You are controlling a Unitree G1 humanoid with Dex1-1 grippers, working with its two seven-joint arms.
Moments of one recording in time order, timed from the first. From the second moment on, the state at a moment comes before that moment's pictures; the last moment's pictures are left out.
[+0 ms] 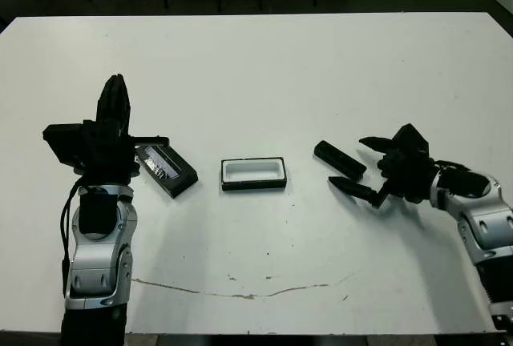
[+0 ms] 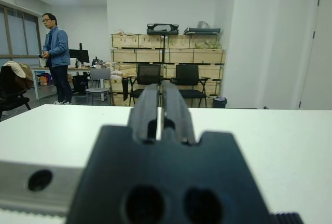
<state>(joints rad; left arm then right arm) -0.09 0.13 0.12 -0.23 -0.08 -0.08 0.00 -0.30 -0.59 0.09 0.22 0.17 0.28 0.80</state>
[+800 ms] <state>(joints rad) -0.15 0.14 0.14 -0.12 -0.08 -0.14 -0.01 -0.38 -0.62 0.17 0.24 0.17 0.42 0.89</state>
